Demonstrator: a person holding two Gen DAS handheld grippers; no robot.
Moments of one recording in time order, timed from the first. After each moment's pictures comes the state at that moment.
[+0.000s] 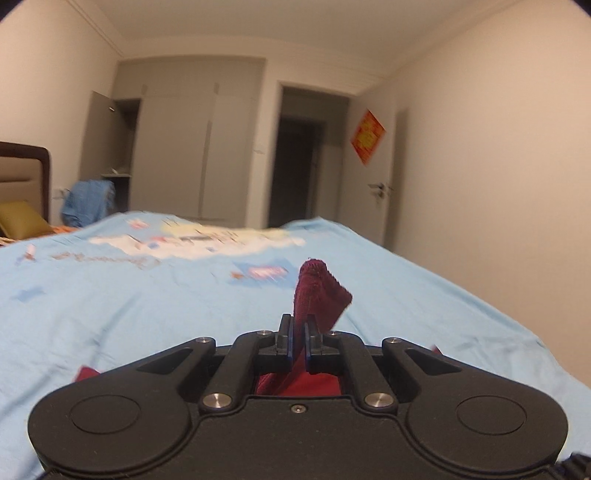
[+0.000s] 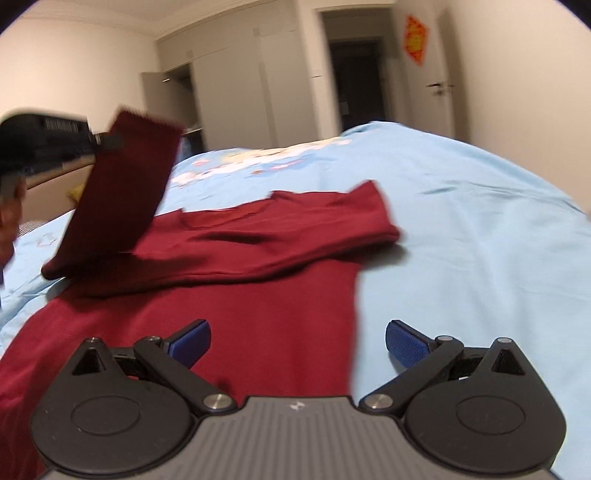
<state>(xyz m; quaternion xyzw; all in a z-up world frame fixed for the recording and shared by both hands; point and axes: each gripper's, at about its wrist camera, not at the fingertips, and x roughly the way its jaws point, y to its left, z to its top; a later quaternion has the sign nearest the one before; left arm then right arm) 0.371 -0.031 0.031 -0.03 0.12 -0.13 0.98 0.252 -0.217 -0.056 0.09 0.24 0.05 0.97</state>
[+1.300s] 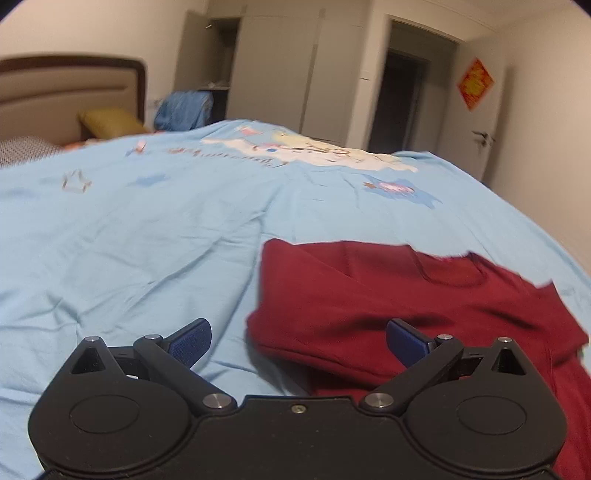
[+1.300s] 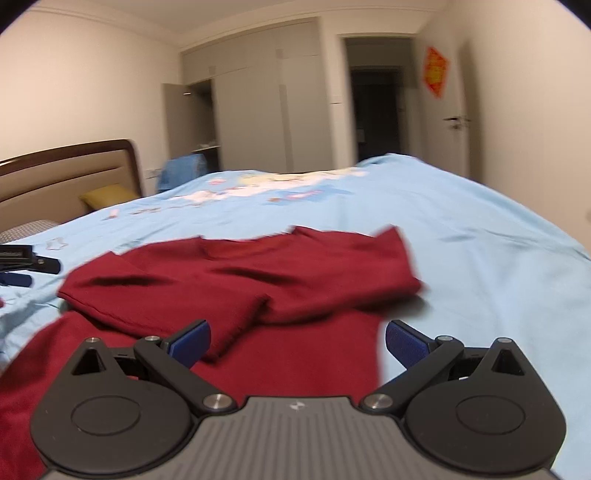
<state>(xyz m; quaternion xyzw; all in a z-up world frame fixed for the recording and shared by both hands) 0.346 0.157 -0.013 -0.10 0.25 0.03 0.96 0.274 -0.191 -0.028 0.05 0.19 0.10 0.98</state>
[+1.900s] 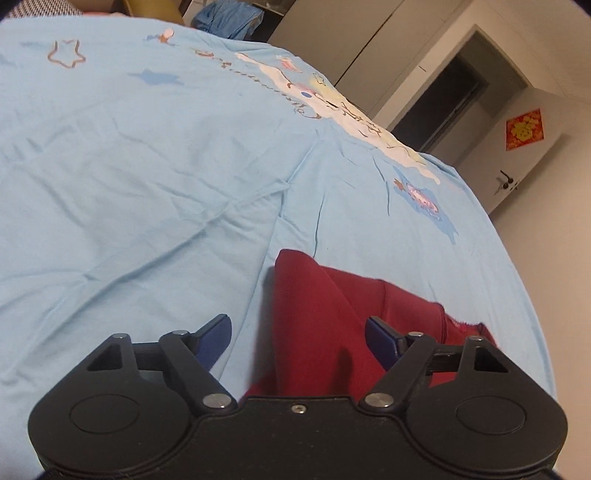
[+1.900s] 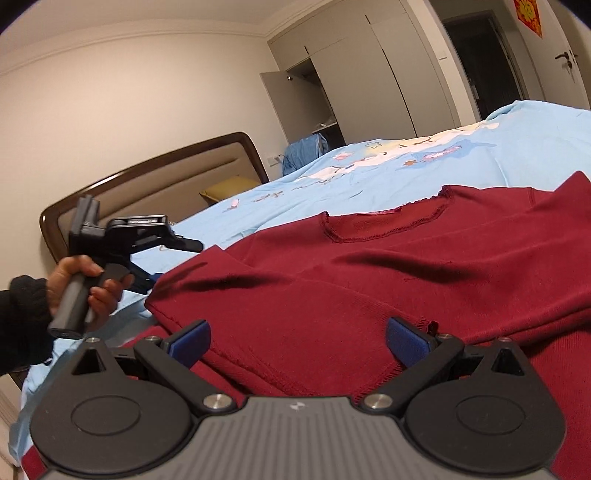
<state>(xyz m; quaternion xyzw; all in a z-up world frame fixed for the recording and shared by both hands) 0.469 0.217 -0.043 -0.29 0.32 0.00 0.90 0.364 -0.160 -0.062 0.13 0.22 0.32 0.91</state>
